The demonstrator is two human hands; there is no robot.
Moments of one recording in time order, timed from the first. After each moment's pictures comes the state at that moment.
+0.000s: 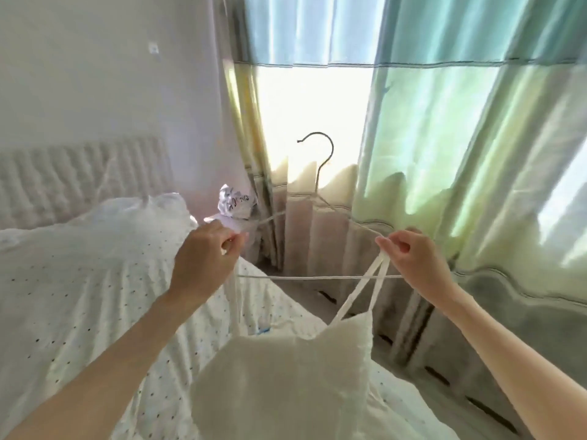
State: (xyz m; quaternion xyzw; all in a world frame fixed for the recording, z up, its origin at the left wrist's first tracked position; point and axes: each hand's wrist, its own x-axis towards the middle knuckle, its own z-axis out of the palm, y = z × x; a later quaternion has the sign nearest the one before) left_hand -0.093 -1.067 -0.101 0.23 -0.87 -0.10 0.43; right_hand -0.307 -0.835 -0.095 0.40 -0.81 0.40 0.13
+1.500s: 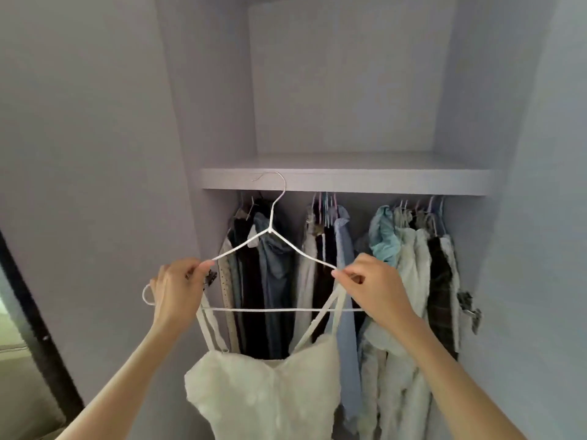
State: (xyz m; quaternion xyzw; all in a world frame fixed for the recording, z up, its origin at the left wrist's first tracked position) left_hand -0.170 -0.150 -0.060 -0.52 -0.69 -0.50 0.04; right_hand 0.121 -0.096 -0.062 -0.46 -0.77 0.04 0.44
